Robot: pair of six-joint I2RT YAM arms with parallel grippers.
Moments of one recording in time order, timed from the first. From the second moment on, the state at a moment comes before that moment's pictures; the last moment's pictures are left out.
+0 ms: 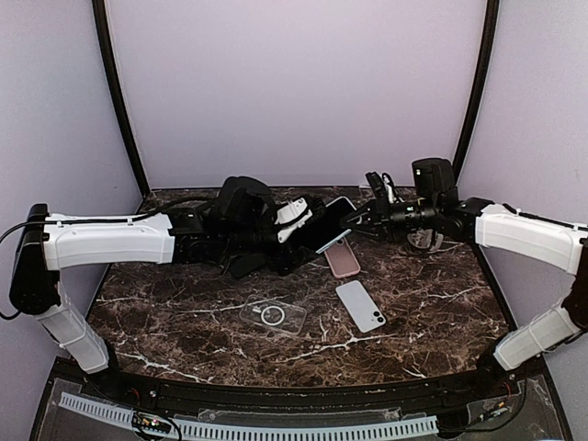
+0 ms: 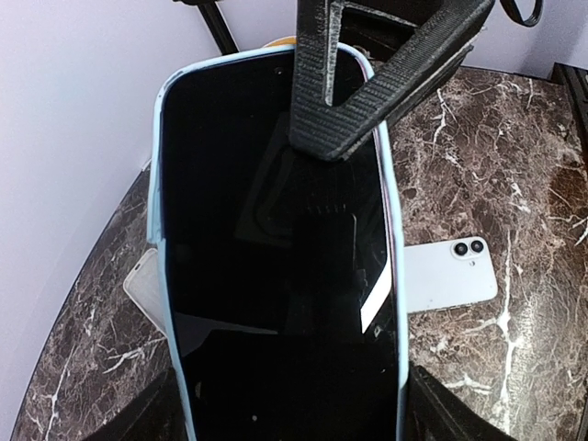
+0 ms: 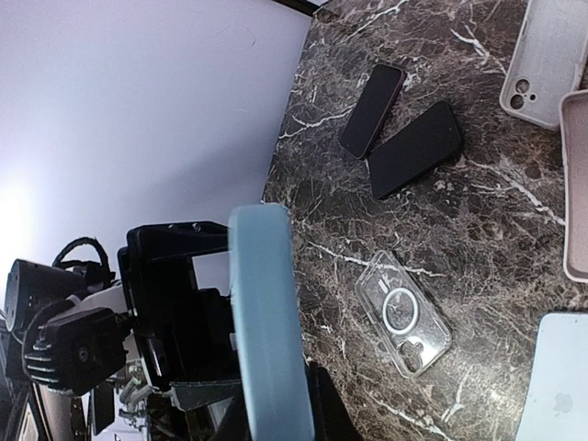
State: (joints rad) left arm -1.00 1.61 1.24 -0.14 -0.05 0.33; right arm 0.57 1.37 1.00 -0.10 -0.73 0.86
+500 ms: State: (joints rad) left arm -1.00 1.58 1.23 -0.19 0.00 0.44; right arm 0.58 1.41 1.07 -0.27 -0.58 0.57
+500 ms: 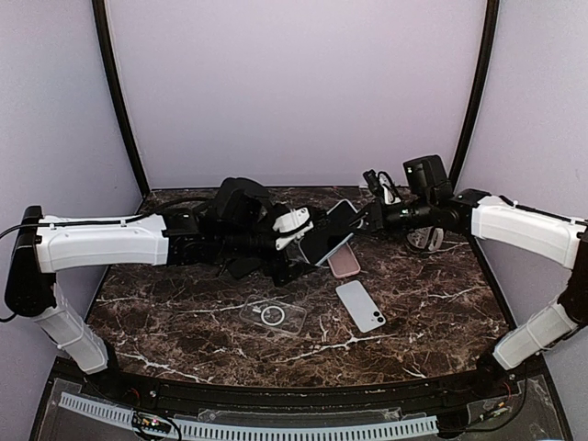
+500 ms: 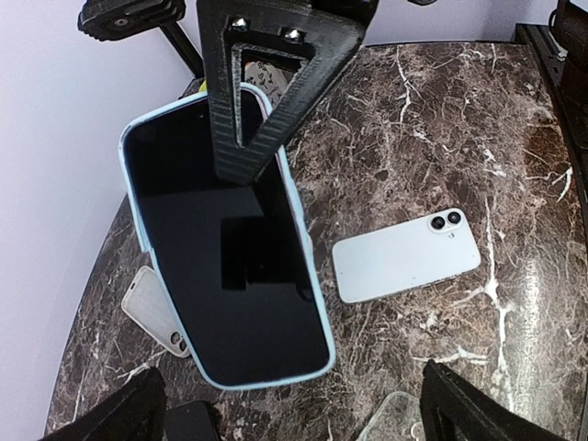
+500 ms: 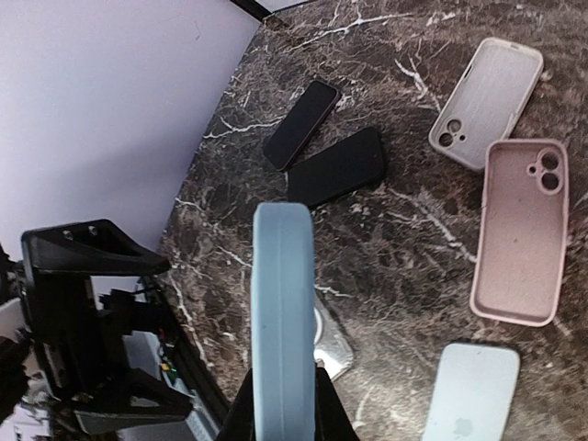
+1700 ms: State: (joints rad) left arm -0.89 1.06 0.73 -0.23 0.34 0.78; right arm 0.81 1.20 0.81 0.12 -0.70 -0.43
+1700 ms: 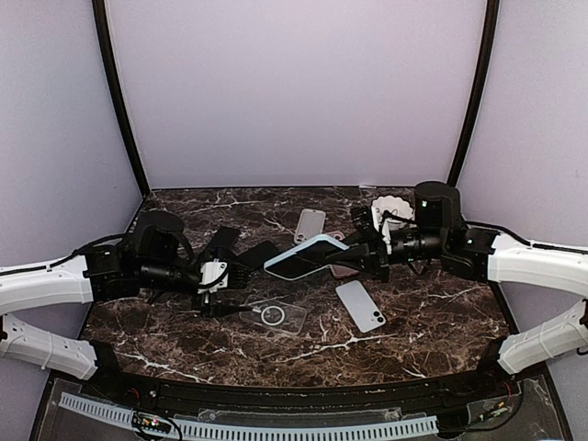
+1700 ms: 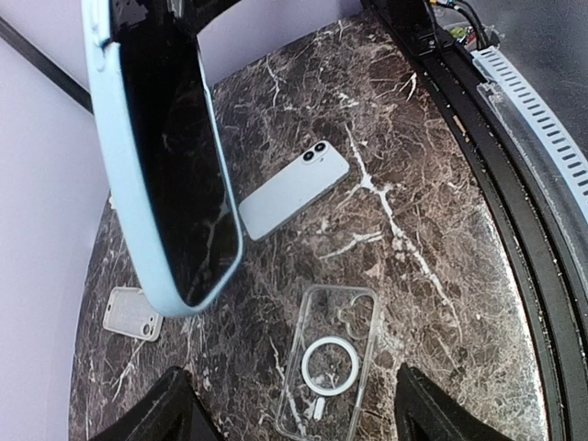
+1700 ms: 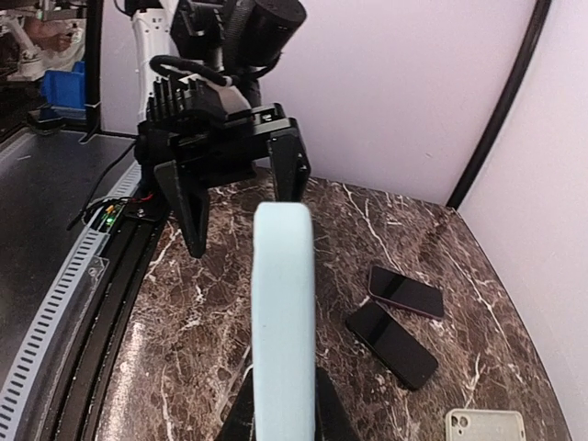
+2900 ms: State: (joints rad) left arm -0.89 1.08 0.72 -0.24 0.65 0.91; right arm 0.94 1.33 0.92 -0.04 -0.83 -0.80
